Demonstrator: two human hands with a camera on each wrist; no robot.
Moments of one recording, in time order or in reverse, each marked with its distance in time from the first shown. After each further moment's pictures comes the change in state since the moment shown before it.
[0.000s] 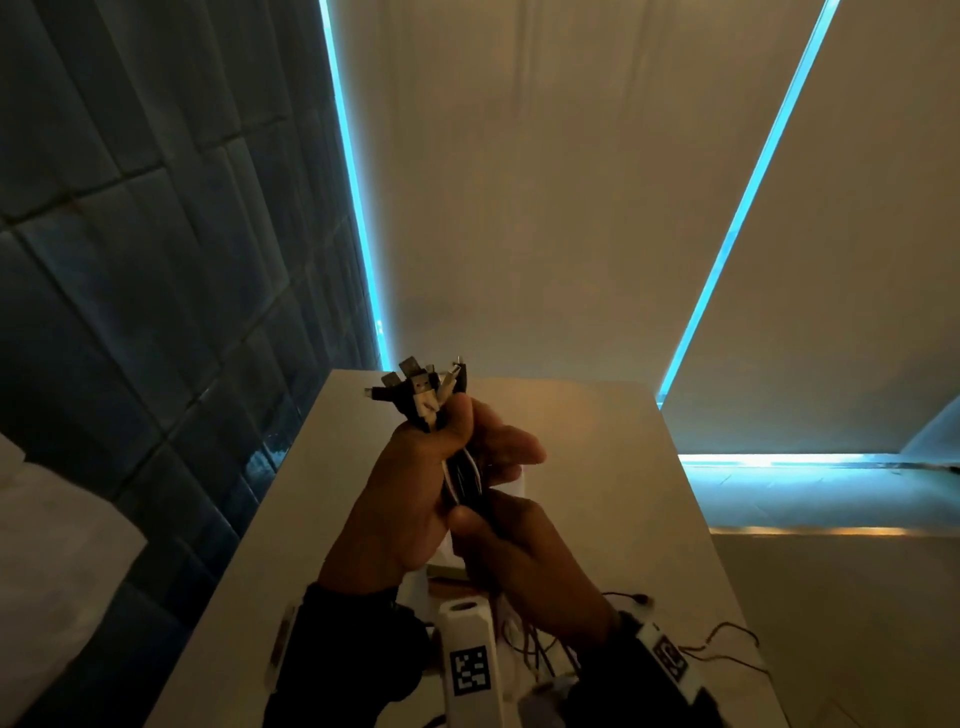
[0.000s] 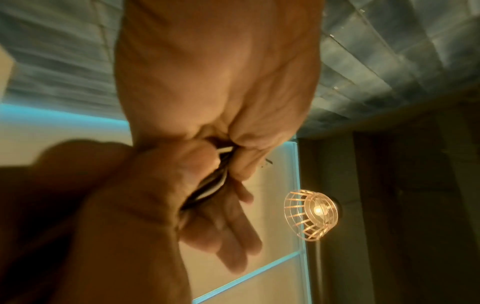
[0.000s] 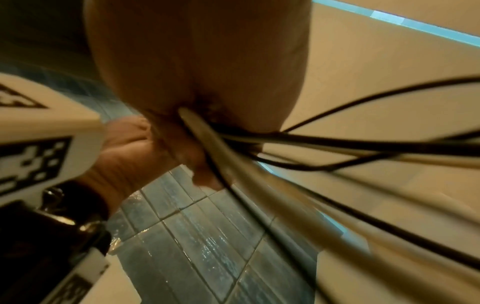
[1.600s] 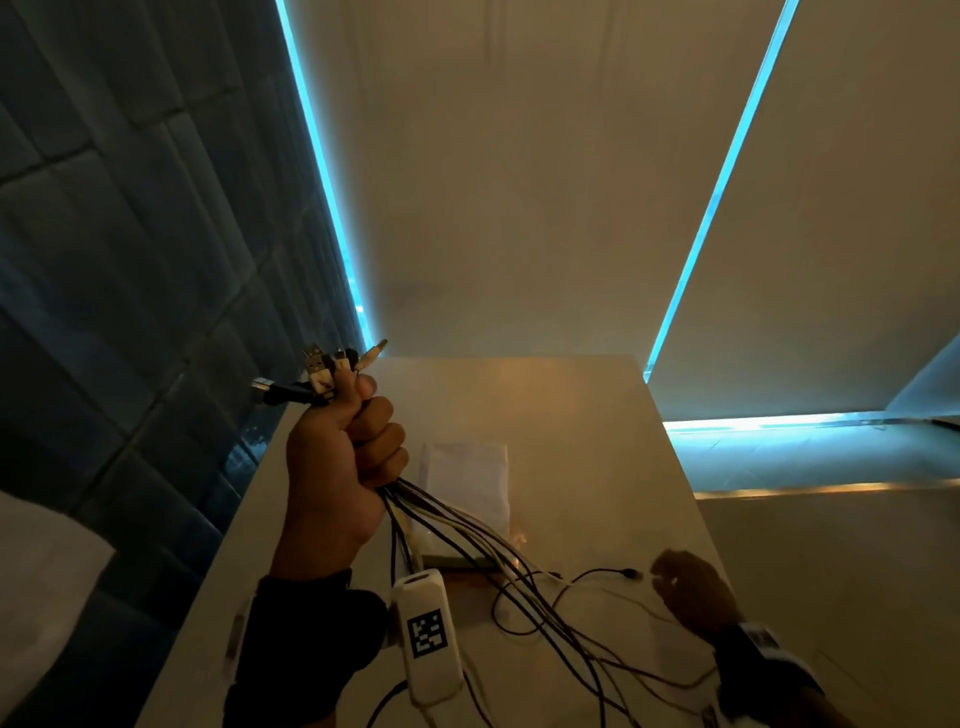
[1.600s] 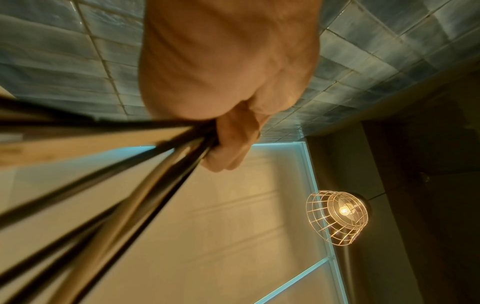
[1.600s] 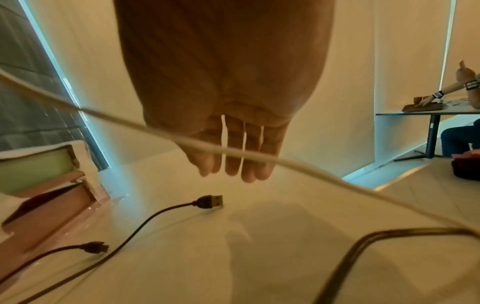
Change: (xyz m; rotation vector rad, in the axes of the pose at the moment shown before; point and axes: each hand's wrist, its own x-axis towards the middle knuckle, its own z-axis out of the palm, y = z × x) left_hand 0.026 -0.005 -0.033 -0.267 0.273 0.068; right_hand -0.098 0.249 -0.231 -1.021 0.158 0.747
